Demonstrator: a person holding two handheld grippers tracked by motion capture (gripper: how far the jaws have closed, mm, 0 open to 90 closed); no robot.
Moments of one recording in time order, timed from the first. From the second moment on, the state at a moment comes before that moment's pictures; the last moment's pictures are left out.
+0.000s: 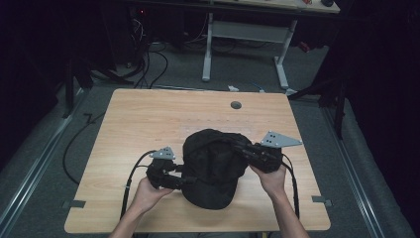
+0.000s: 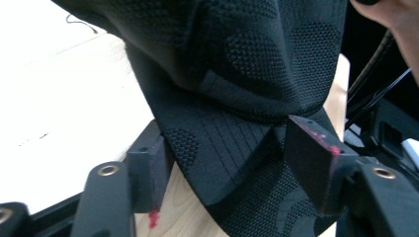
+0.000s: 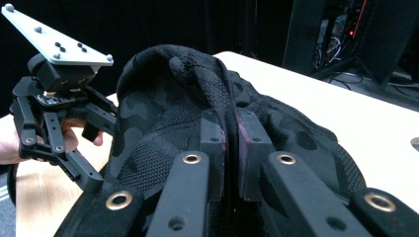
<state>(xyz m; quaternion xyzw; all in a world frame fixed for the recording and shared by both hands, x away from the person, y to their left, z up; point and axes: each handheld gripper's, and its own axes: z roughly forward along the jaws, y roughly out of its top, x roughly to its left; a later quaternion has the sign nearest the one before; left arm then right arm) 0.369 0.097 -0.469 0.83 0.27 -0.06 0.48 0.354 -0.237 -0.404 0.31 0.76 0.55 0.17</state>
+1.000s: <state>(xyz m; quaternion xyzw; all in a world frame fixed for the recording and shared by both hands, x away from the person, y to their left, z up) 0.360 0.109 -0.445 0.82 0.22 -0.11 0.52 0.353 -0.237 -0.393 0.30 0.74 0.57 0.19</state>
